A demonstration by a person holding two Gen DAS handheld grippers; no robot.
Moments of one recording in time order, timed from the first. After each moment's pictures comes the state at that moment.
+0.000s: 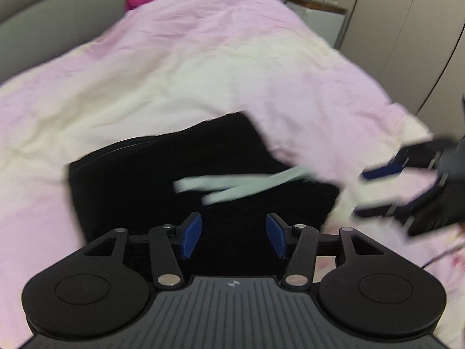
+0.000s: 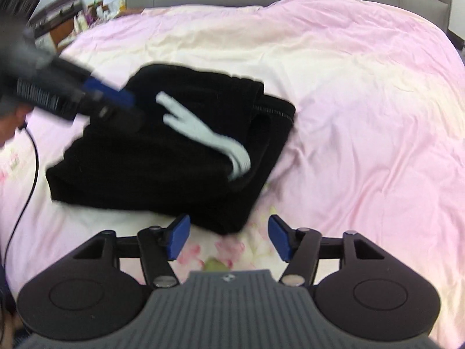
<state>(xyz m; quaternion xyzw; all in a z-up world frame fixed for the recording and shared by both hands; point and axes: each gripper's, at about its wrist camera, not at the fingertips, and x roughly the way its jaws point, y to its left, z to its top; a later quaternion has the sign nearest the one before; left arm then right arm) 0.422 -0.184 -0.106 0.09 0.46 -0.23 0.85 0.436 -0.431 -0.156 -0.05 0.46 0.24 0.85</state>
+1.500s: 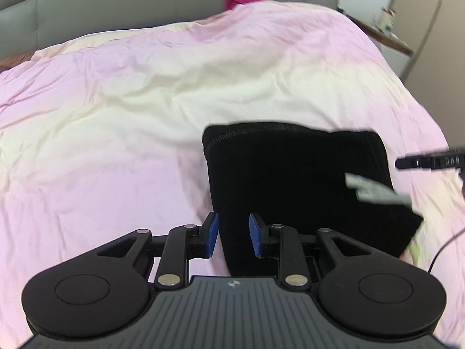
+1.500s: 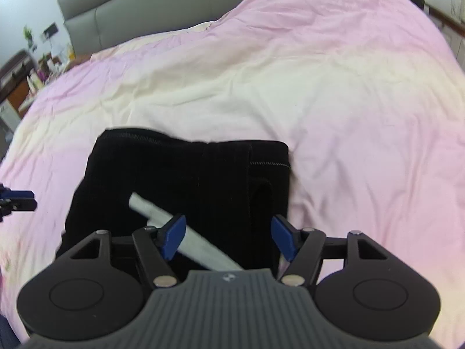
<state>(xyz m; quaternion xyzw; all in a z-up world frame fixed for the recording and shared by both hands) 0.457 -0.021 -0.114 -0.02 0.46 -0.13 0.88 0.525 -0.386 -0.156 0.06 0.47 0.15 0.86</state>
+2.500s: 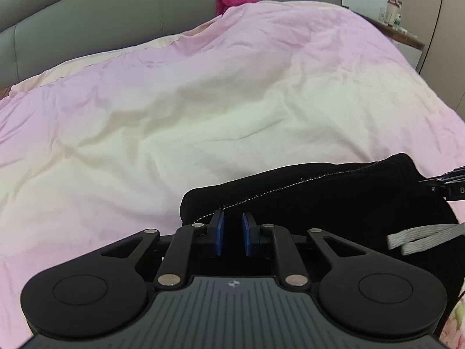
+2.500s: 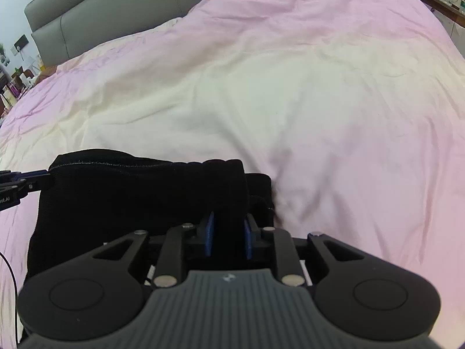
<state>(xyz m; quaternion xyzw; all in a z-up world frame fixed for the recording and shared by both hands) 0.561 -0.094 -0.175 0.04 0.43 -0.11 0.89 0.601 -0.385 -0.201 0.05 0.49 0.11 0.86</state>
